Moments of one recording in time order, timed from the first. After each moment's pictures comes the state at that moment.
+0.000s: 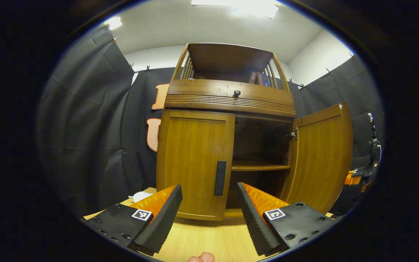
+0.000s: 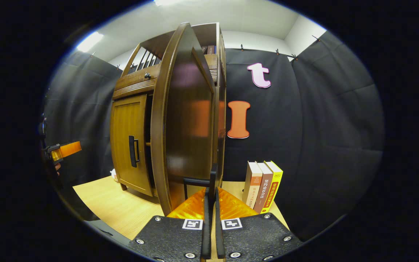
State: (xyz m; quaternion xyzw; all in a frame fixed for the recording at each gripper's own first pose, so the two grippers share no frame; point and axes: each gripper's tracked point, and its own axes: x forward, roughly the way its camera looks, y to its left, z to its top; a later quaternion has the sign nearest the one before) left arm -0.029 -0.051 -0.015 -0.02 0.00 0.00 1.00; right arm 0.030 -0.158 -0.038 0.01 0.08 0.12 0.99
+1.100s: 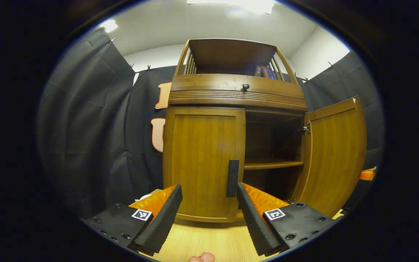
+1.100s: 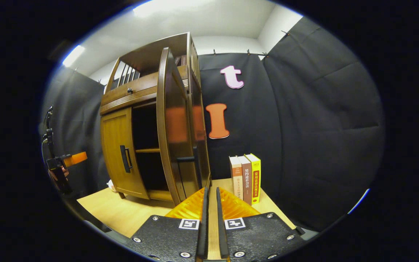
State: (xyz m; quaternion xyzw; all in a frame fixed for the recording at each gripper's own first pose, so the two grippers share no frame) left arm -0.001 -0.030 -0.024 0.00 0.01 0.01 1.00; right arm -0.035 -0.203 -0.034 0.05 0.06 0.03 1.00
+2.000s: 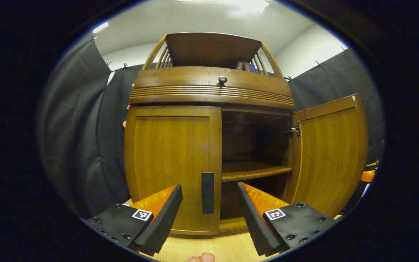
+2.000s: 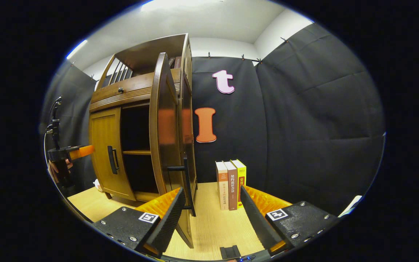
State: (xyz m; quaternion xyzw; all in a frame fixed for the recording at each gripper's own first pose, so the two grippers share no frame) left arm 0.096 -0.093 -0.018 0.01 0.02 -0.09 1.00; right arm -0.034 -0.214 -0.024 0.02 0.06 -0.02 1.00
